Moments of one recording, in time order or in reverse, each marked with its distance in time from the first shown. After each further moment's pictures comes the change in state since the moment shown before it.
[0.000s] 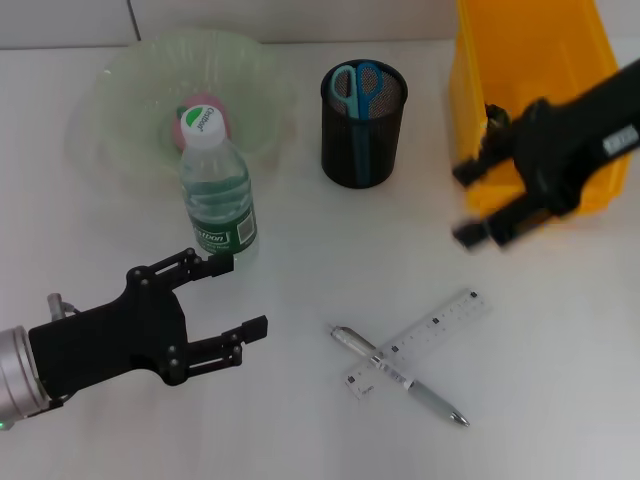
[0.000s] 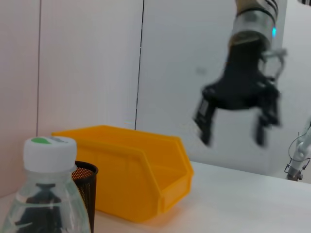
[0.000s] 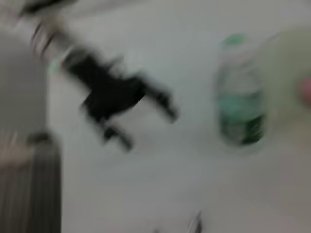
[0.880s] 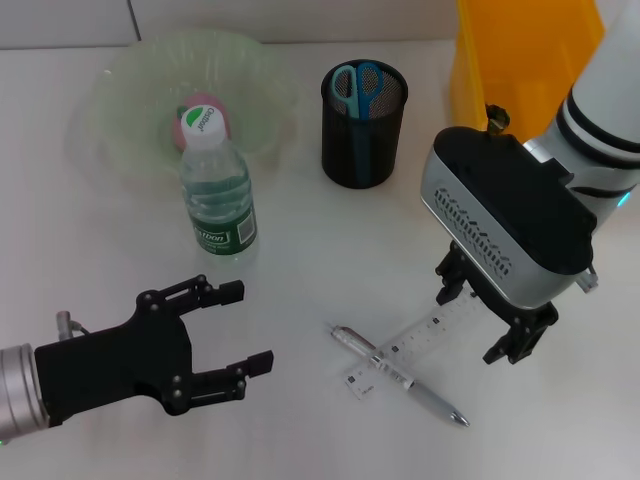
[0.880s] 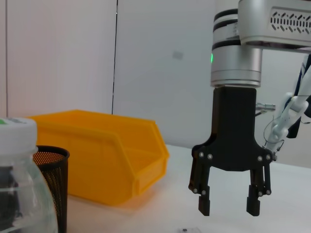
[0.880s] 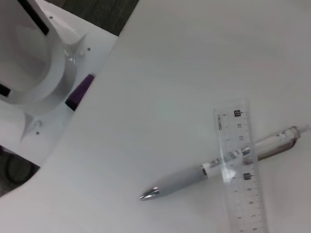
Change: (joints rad) left arm -0.002 0.000 -0.013 0.011 0.088 0.032 -0.001; right arm 0.042 0.107 -0.547 -0.031 -0.311 0.134 -0.352
